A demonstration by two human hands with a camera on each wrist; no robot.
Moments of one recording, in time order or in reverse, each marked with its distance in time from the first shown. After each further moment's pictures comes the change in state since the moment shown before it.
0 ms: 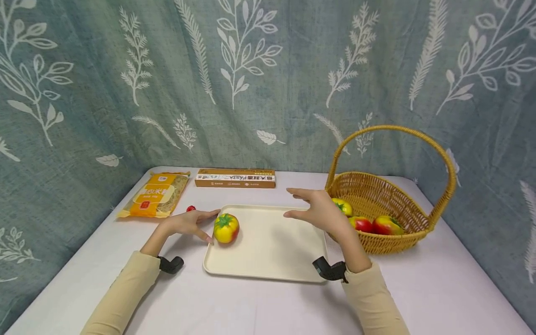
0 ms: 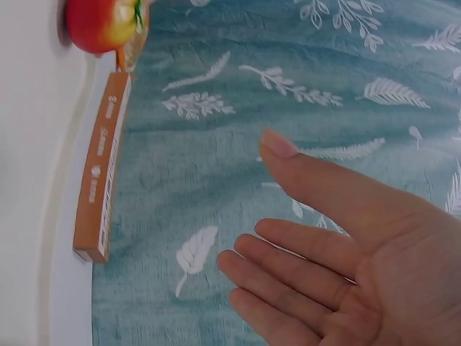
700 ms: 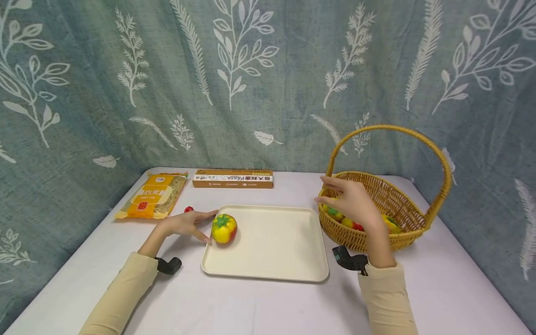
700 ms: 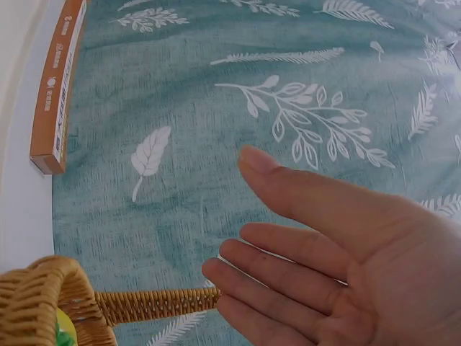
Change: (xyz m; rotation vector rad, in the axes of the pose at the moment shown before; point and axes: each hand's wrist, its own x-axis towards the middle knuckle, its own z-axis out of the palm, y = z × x) left_hand 0.000 0.004 -0.002 -0.018 -0.019 -0.006; right_hand -0.028 0.024 -0.057 -0.048 0.100 0.139
